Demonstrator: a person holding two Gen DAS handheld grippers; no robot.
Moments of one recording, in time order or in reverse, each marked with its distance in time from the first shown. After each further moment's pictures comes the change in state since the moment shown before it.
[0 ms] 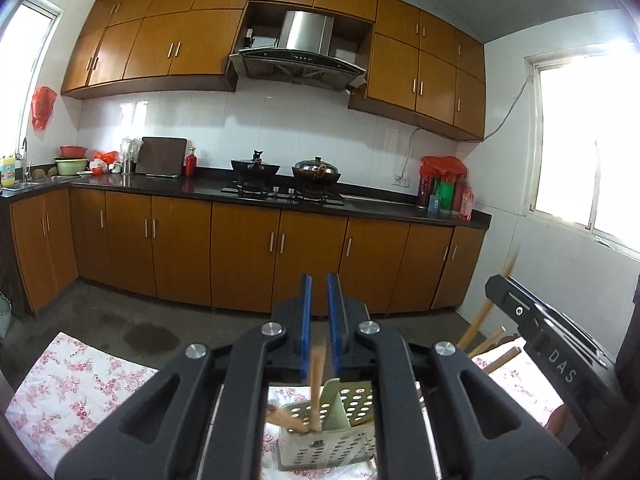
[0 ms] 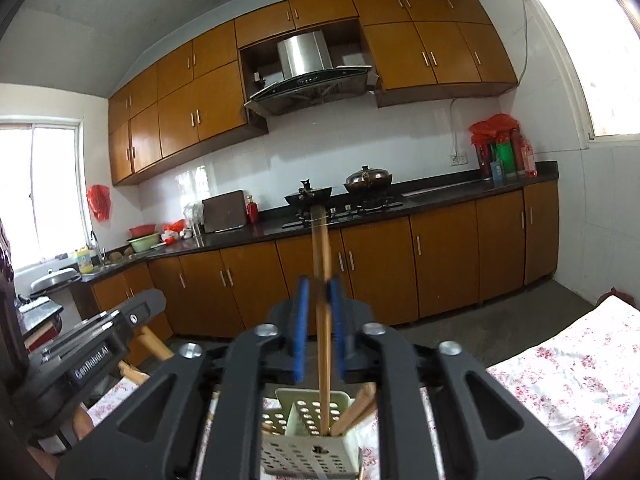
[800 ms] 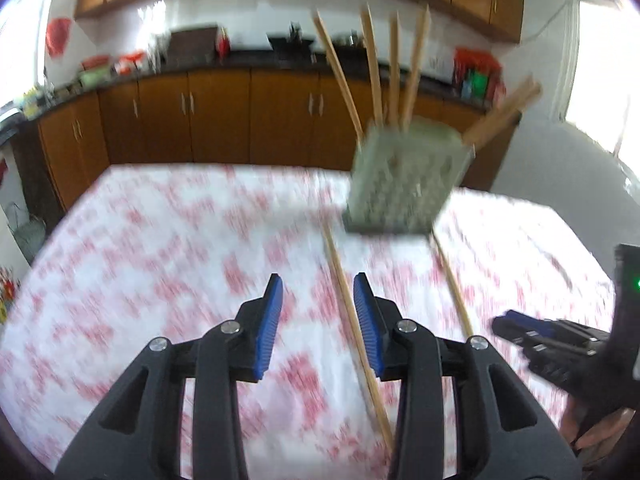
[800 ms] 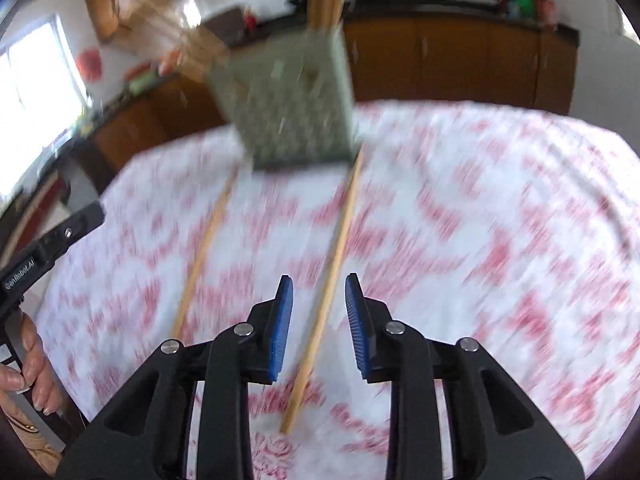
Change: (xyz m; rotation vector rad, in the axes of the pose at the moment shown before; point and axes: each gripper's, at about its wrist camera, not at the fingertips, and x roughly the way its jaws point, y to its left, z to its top) left arm -0.099 0.059 -0.180 -0.032 0.478 0.093; right arm -0.032 -0.001 -0.185 -0.009 0.750 0.022
